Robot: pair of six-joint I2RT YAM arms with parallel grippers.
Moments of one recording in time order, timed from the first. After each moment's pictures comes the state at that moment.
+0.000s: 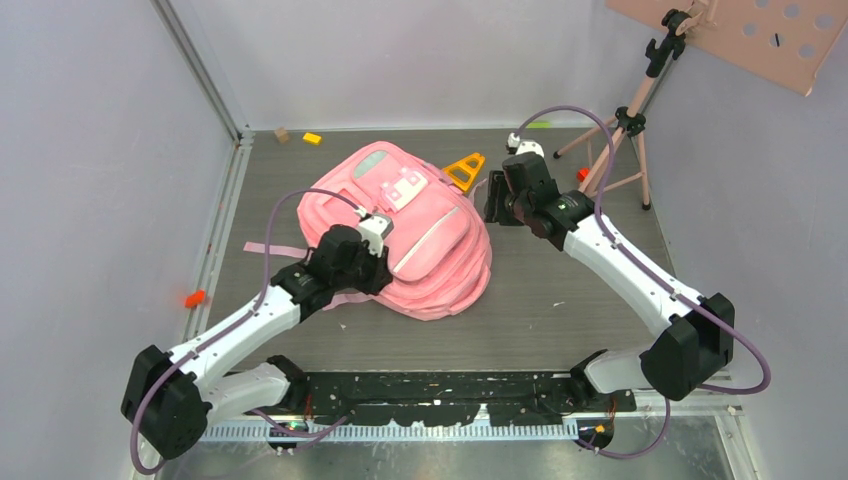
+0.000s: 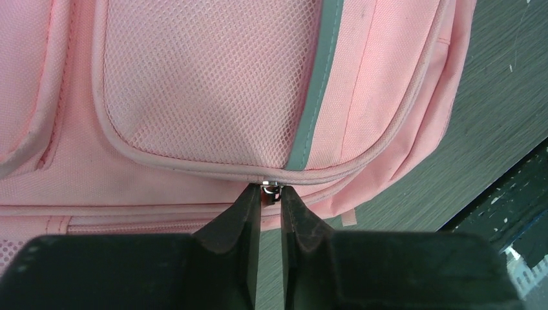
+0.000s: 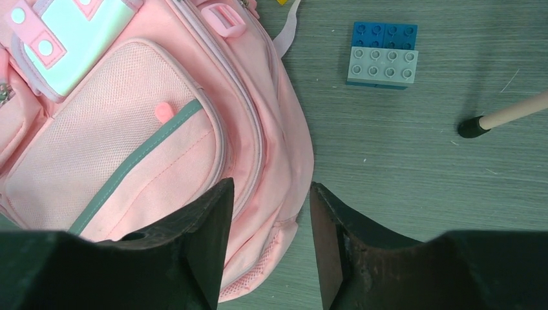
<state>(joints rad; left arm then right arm) -0.63 1.05 0.69 -0.31 0.11 -0.19 0.53 1.36 1.23 -0.58 0.23 0.44</state>
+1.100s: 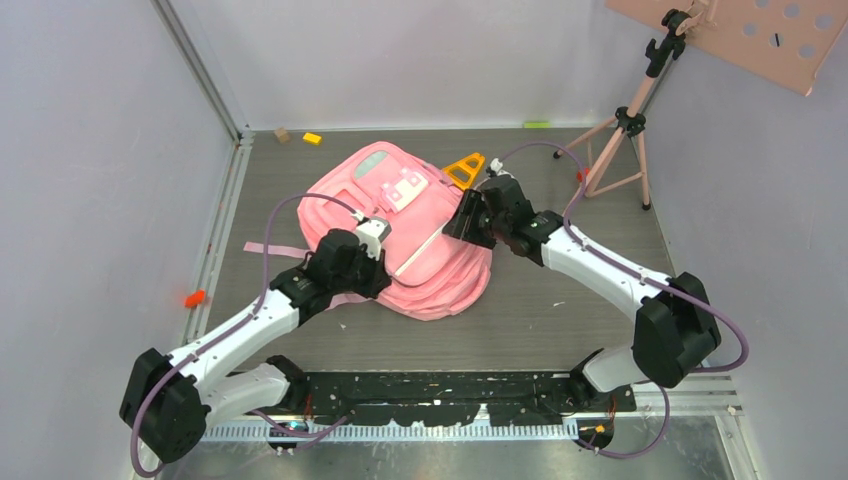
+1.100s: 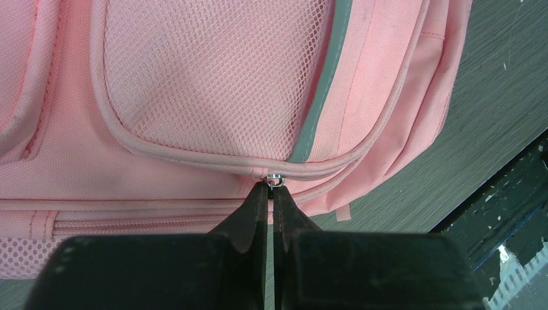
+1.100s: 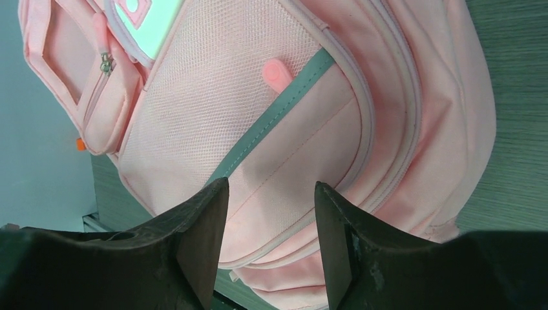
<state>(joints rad) -0.63 1.03 0.65 -0.28 0.14 -0.22 0.60 1.44 1.05 -0.29 -0.04 0.81</state>
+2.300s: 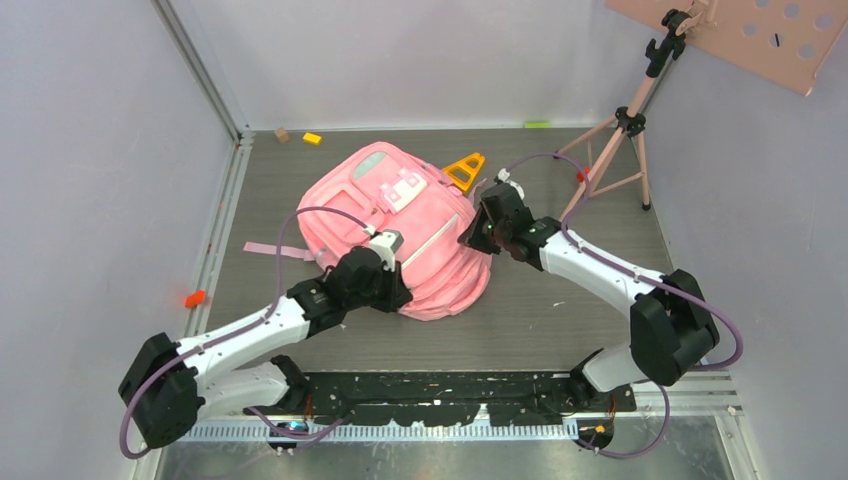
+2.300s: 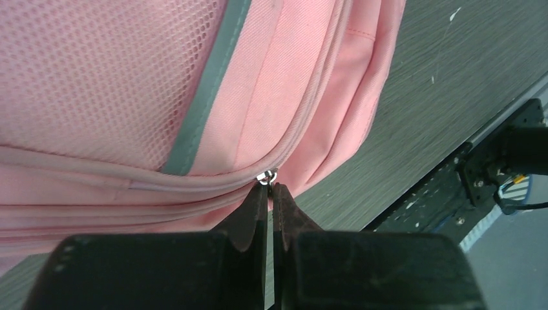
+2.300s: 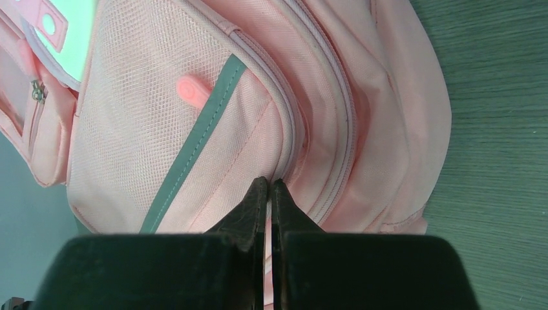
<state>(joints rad) -0.81 1.04 0.60 -0.20 0.06 -0.50 0.60 1.44 0.98 -0.28 0.04 0.86</state>
